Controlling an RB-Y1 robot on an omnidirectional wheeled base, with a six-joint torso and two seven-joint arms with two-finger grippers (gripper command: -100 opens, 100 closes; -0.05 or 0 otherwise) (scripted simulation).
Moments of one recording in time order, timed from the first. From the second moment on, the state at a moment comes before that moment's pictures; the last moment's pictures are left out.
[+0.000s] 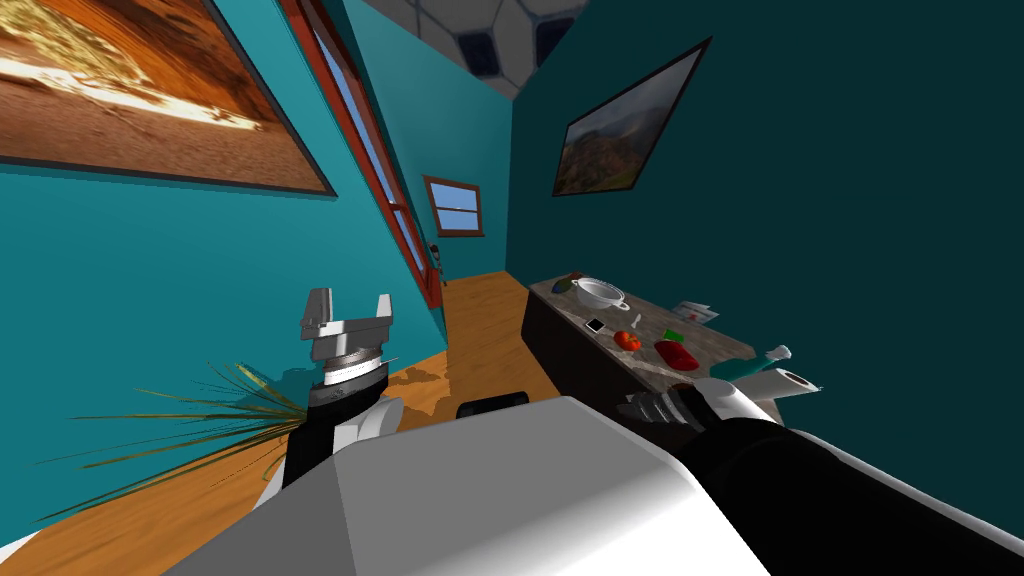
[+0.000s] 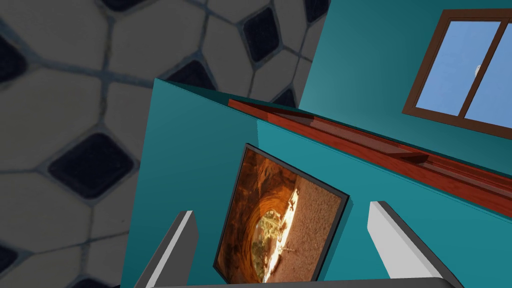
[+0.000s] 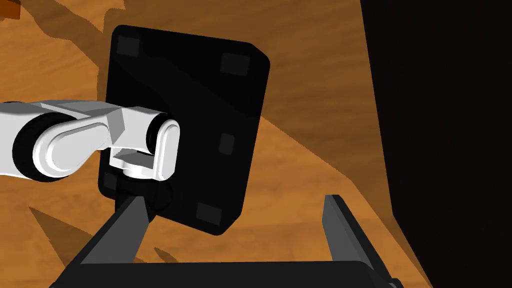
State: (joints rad) left arm 0.51 0.03 -0.02 -2.30 0.07 -0.56 0.14; right arm 0.65 -1.18 -0.05 -1.17 -2.04 1.06 -0.39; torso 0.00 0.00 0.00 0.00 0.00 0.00
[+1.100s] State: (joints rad) left arm 0.51 0.03 -0.02 -2.30 0.07 -0.56 0.14; right arm 0.80 -1.07 -0.25 -1.27 -2.35 1.14 -0.55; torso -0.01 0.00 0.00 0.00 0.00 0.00
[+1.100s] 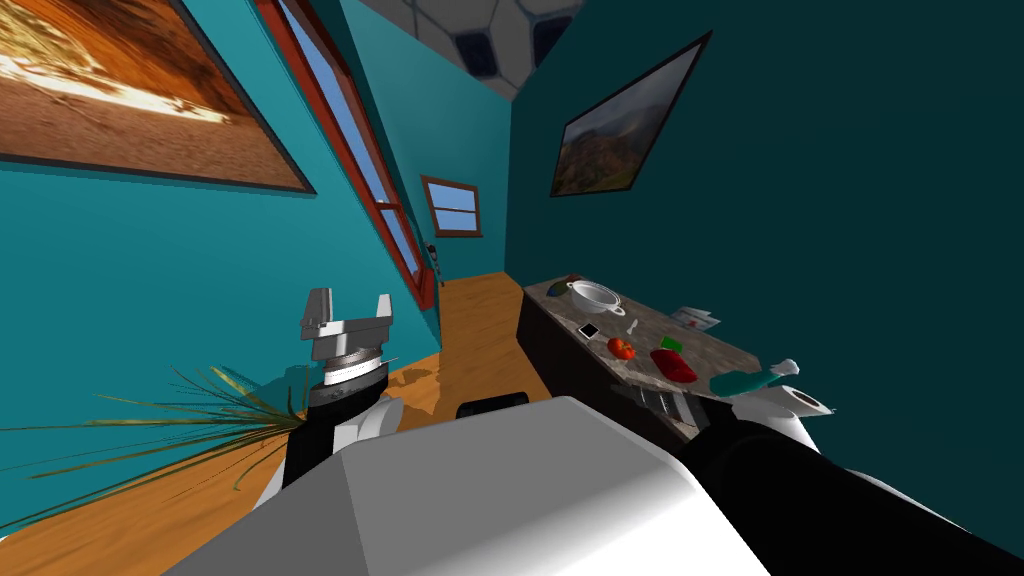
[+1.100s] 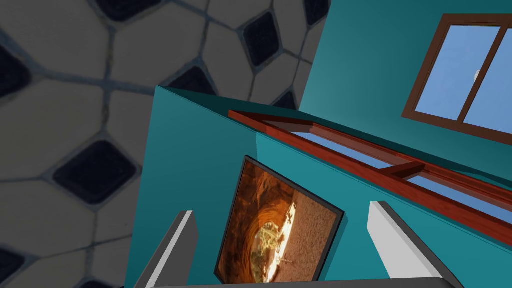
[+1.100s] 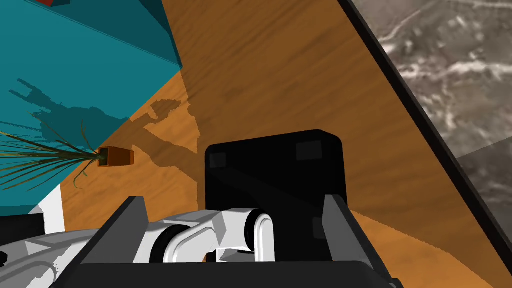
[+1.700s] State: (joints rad) left arm 0.51 0.03 -0.02 -2.30 0.07 -0.56 0.14; right arm 0.89 -0.99 -0.35 -1.28 -2.51 1.15 -0.63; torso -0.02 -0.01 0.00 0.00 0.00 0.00
